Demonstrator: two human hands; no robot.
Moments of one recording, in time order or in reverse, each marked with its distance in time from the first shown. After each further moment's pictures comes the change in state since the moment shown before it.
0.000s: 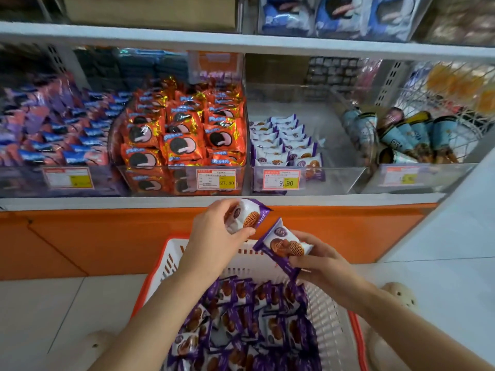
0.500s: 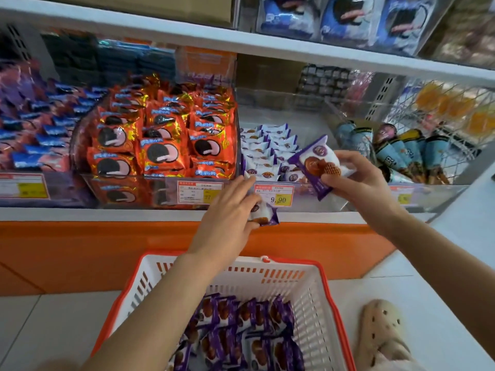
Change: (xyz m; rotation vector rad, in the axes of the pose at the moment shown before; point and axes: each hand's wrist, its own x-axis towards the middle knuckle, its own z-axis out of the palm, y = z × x) left_hand 0.066 0.001 0.034 0.430 -0.104 0.397; right_hand 0.052 -0.125 -0.045 -0.487 0.357 -0.497
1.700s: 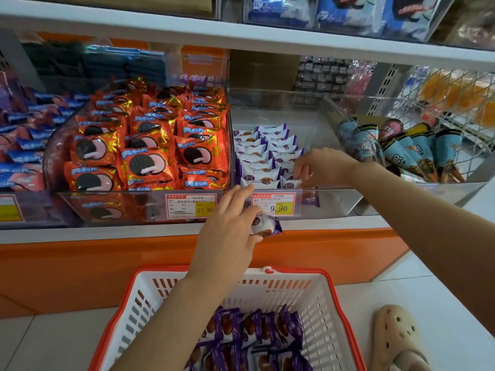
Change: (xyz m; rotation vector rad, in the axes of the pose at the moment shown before) left_hand 0.007 0.002 0.014 0.070 0.064 -0.057; right_hand 0.108 0.007 0.017 -1.248 -0.471 -0.192
